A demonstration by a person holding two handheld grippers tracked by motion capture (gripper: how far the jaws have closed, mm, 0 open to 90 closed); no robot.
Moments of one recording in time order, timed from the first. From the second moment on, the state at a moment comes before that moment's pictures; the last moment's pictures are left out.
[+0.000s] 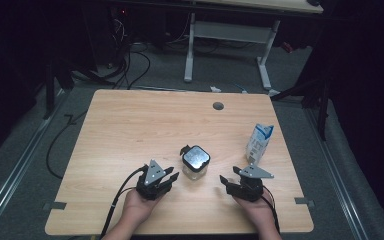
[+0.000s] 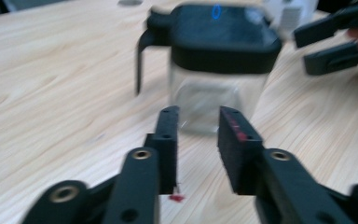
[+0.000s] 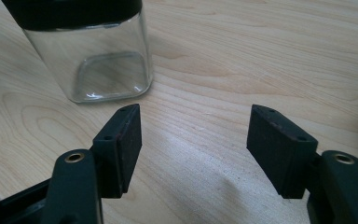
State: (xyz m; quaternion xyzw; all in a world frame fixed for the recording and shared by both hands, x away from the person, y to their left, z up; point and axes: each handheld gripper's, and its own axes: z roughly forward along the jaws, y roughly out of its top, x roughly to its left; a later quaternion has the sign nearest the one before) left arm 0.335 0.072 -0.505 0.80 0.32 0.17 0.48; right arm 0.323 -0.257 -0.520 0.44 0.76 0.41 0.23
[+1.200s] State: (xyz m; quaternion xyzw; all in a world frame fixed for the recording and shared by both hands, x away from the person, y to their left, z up) left arm 0.391 0.065 -0.472 0.78 0.34 0.18 0.49; right arm 0.344 -0.237 -0.509 0.42 0.78 0.42 0.22
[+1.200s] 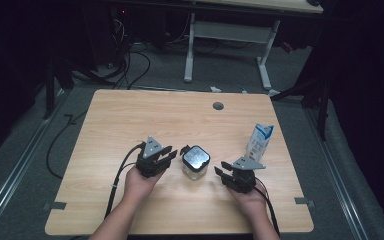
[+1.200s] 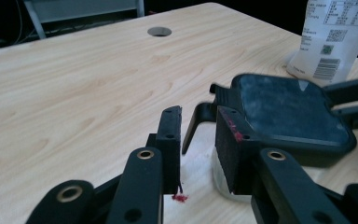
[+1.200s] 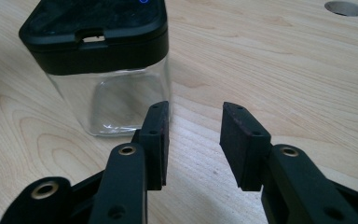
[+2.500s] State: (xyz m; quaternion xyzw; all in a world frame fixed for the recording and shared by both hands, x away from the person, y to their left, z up) left arm 0.411 0.024 -0.470 0.79 0.31 0.20 0.49; right arm 0.337 -0.236 -0.506 0.41 0.78 0.43 0.21
